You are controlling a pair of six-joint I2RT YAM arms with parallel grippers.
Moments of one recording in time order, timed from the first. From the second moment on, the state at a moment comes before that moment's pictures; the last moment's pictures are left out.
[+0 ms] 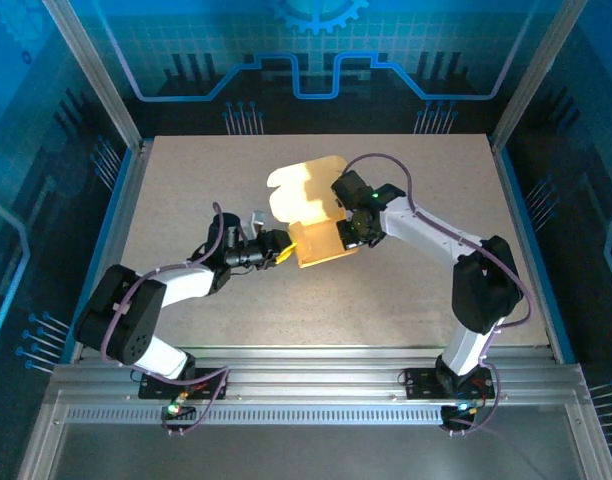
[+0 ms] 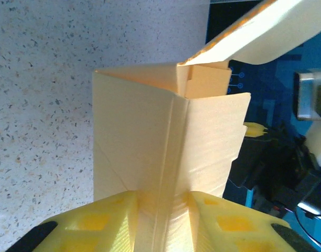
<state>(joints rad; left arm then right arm) -0.33 1.51 0.56 0.49 0.69 -1.21 0.60 1.74 1.42 -0.94 0.15 0.27</state>
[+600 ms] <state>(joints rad) -0.37 1.61 0.61 0.43 0.65 -1.20 0.69 1.74 1.46 -1.01 0.32 0.30</state>
